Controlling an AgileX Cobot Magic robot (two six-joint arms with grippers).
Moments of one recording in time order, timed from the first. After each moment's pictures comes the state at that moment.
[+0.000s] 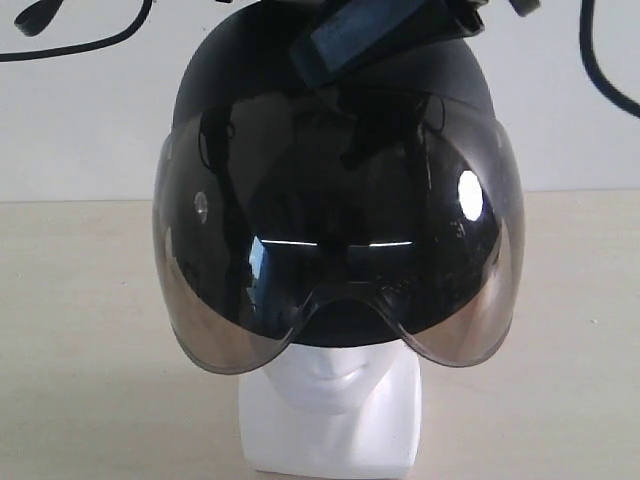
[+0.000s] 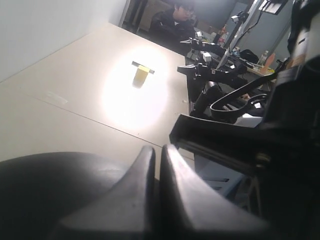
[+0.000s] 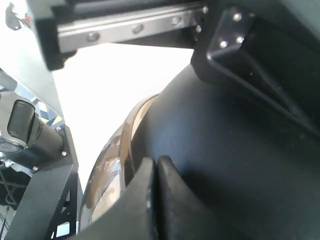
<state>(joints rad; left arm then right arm) -0.25 1.68 -1.59 1.71 -1.16 -2.01 0.51 1.38 -1.56 0.67 1.20 -0.56</state>
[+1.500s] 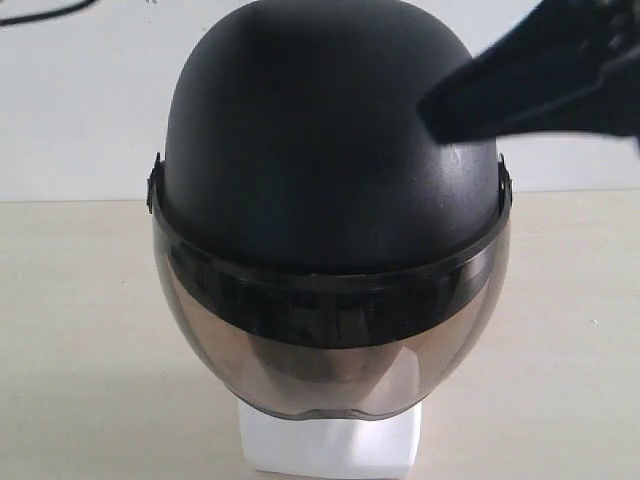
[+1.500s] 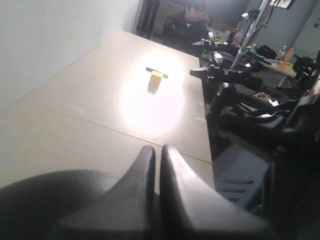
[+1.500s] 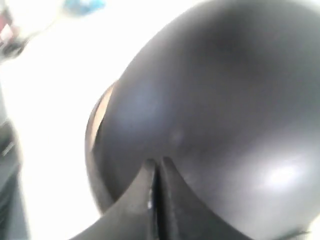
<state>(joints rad) -0.23 1.59 -1.60 1.75 -1.12 -2.00 0.52 1.00 -1.21 0.58 0.97 -0.65</state>
